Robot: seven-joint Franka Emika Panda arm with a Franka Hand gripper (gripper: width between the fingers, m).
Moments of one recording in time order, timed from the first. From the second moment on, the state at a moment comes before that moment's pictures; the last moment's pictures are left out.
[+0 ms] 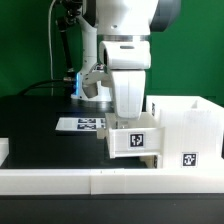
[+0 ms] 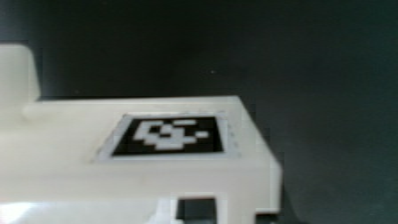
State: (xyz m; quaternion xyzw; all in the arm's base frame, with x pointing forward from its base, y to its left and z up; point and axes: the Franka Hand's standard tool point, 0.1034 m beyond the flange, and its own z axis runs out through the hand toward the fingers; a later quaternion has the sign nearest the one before) arm 0.541 0.004 0.055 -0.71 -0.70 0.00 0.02
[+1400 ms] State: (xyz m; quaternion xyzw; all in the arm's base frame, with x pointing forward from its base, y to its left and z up) arm 0.546 0.013 0.068 -0.71 -0.70 0.00 0.01
